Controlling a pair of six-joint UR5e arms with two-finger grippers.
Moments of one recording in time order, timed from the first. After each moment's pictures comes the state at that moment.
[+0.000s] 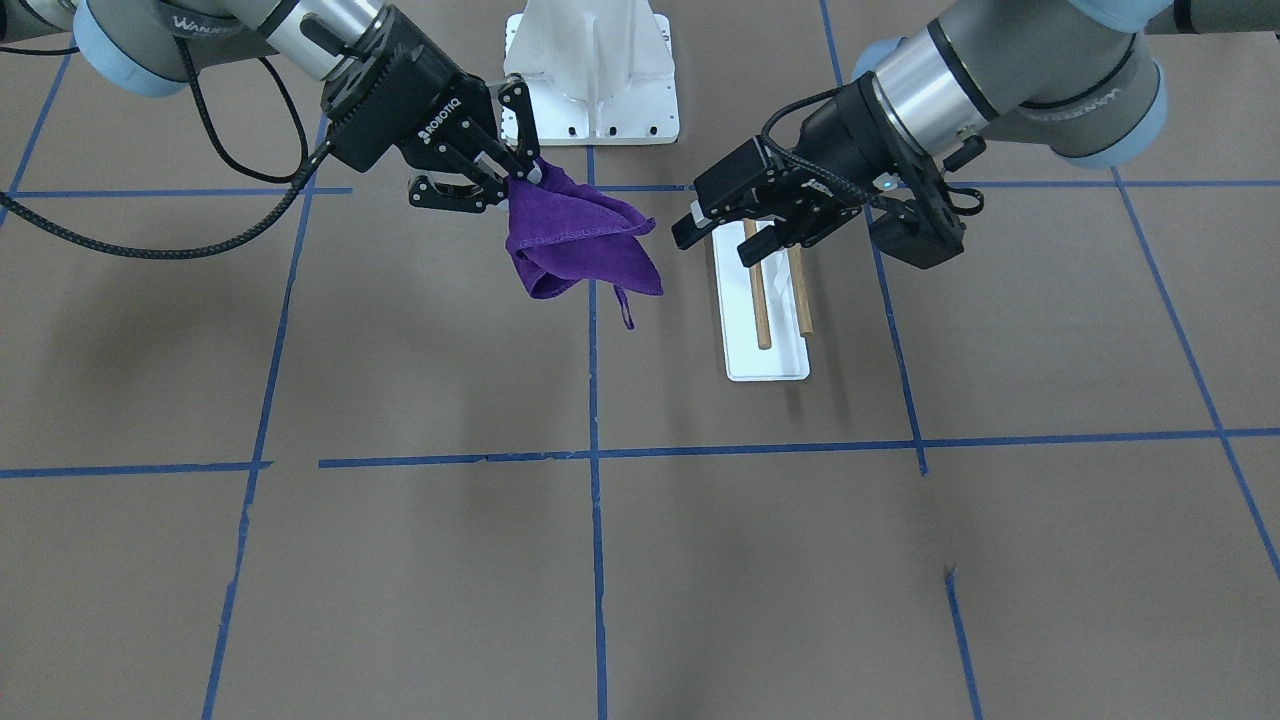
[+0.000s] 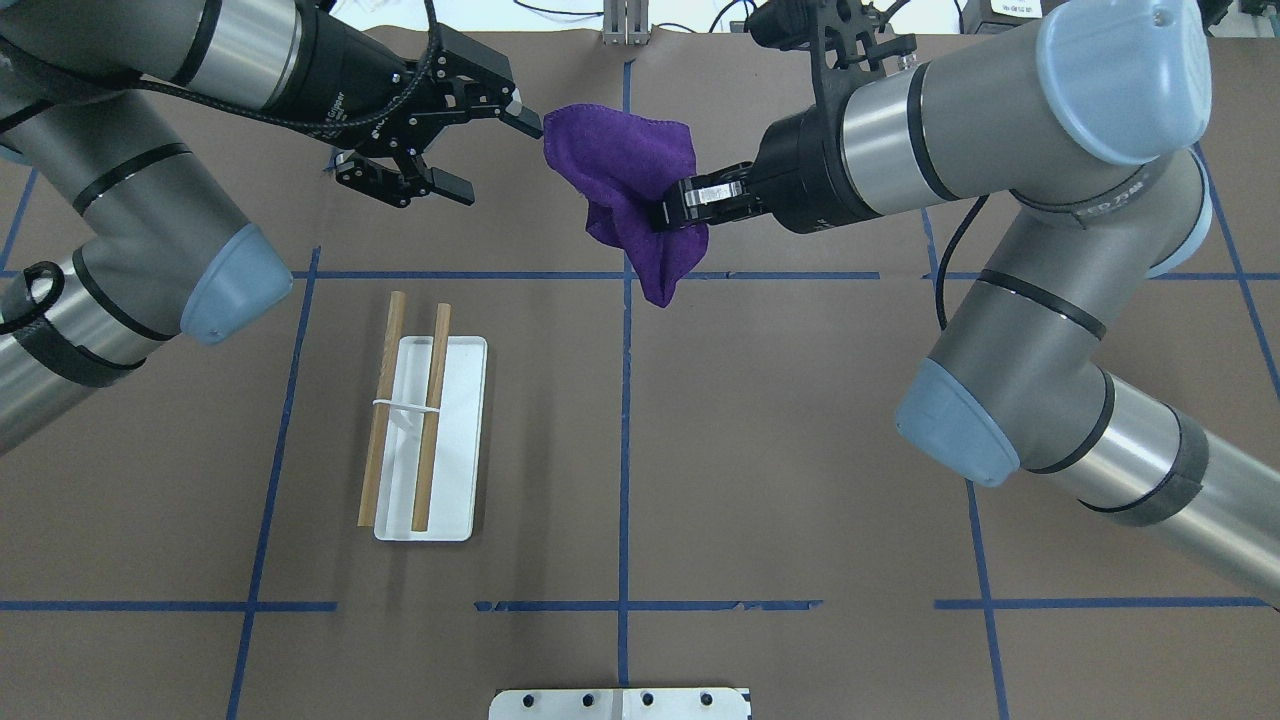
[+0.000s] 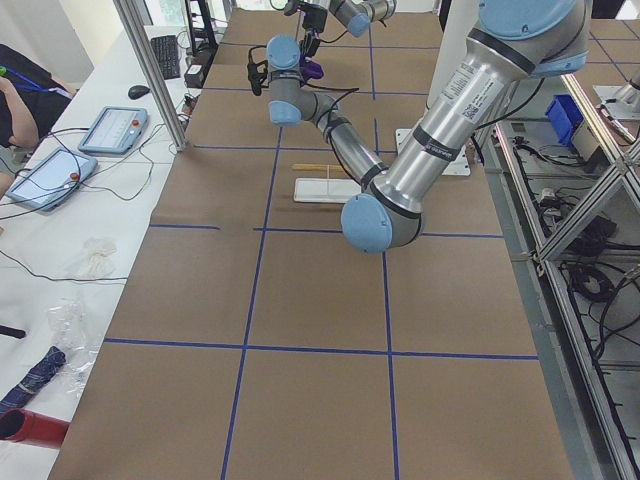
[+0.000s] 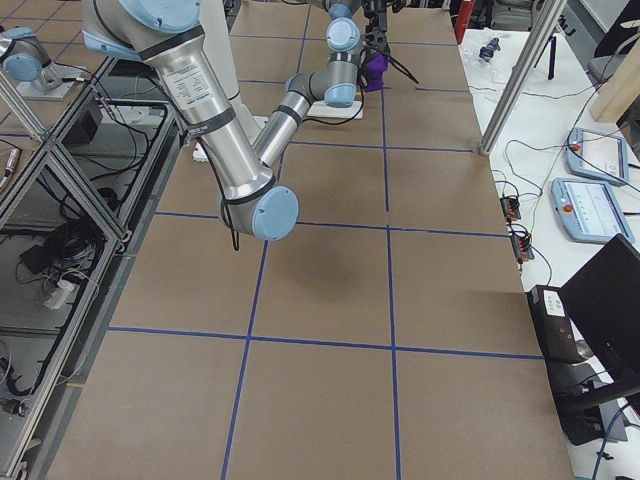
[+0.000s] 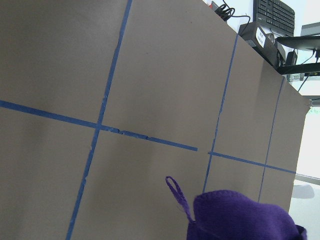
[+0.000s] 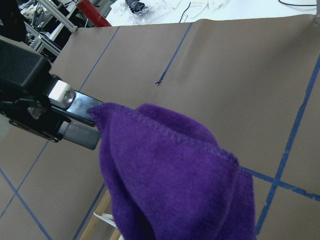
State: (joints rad) left arm -0.91 -2.21 -1.71 -2.32 -2.36 -1.76; right arm 0.75 -0.99 1.91 -0.99 2.08 1.03
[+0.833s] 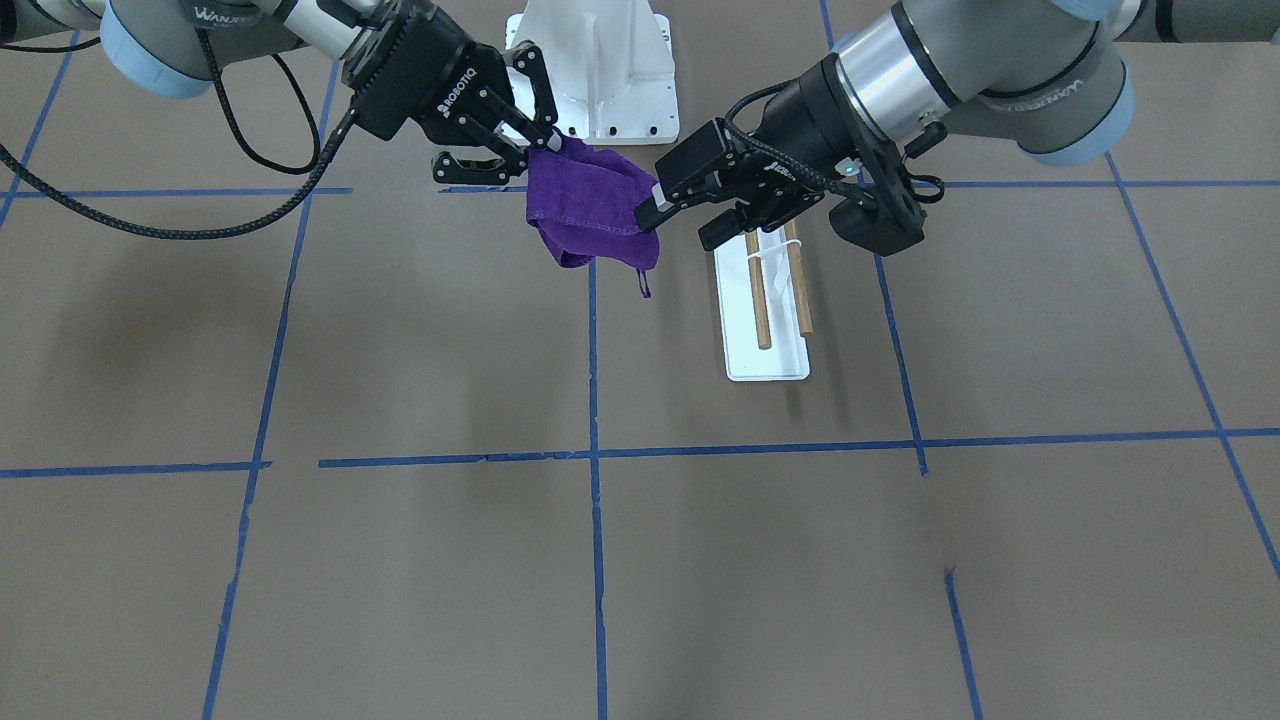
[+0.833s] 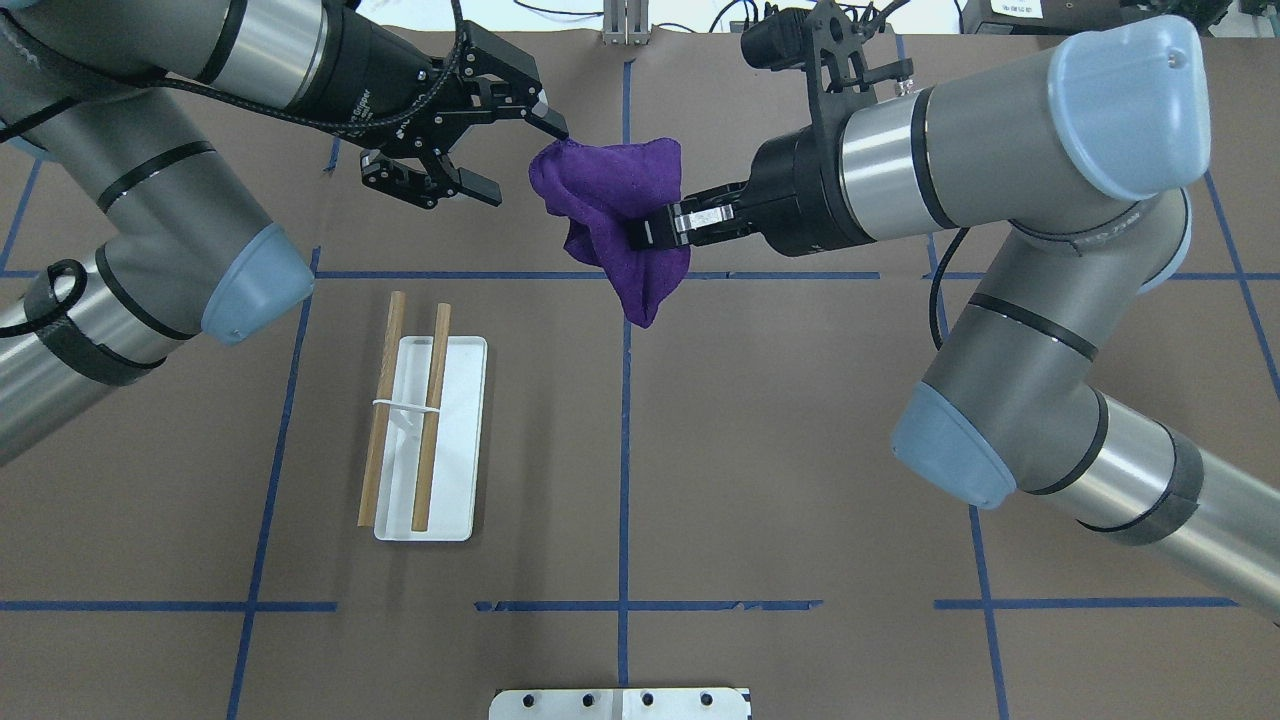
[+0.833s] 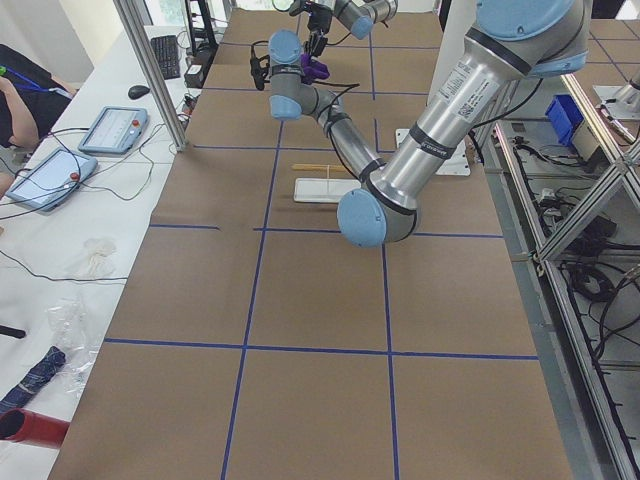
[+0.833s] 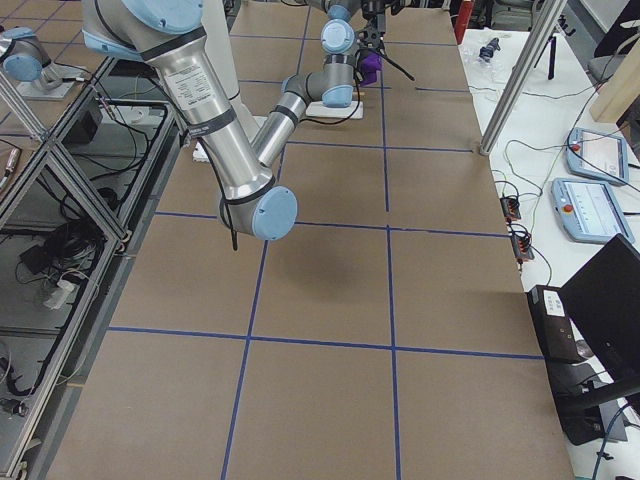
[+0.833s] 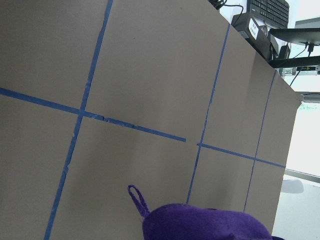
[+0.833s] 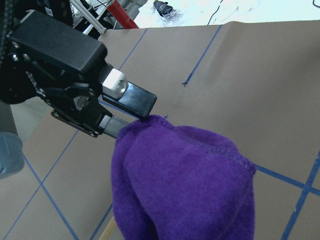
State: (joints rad) left arm -0.90 -2.24 -1.70 -2.33 -2.36 -1.78; right arm 0.72 -1.01 1.92 -0.90 2.08 1.03
